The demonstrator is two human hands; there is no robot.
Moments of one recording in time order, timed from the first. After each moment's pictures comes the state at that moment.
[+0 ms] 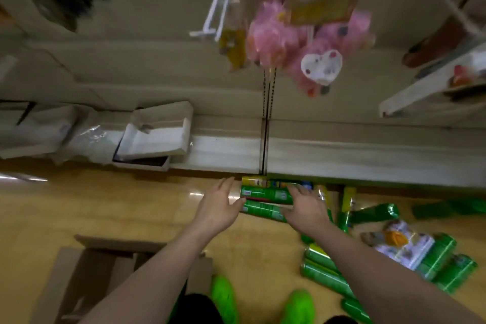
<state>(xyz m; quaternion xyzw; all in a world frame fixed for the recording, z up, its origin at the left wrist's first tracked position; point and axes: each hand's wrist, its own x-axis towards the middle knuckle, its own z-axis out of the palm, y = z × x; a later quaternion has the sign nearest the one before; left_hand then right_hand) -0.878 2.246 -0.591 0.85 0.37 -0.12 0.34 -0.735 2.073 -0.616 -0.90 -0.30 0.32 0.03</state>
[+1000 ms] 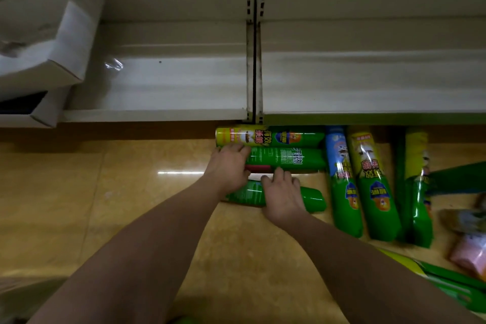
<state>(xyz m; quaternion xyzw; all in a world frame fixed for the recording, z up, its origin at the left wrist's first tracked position) -0.778 2.283 -1.075 0.96 0.15 -0.19 0.14 -0.746 2.122 -1.099 -0.89 -0.37 0.25 -0.07</state>
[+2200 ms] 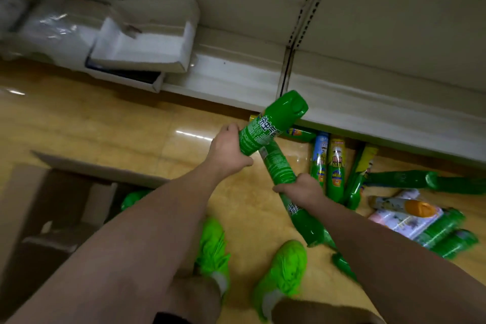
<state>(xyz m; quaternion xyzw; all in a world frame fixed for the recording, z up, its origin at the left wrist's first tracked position) -0.900 2.274 -0.759 0.83 0.40 -0.09 0.38 -0.800 2.091 -0.776 -0.88 -0.07 0.47 0.07</state>
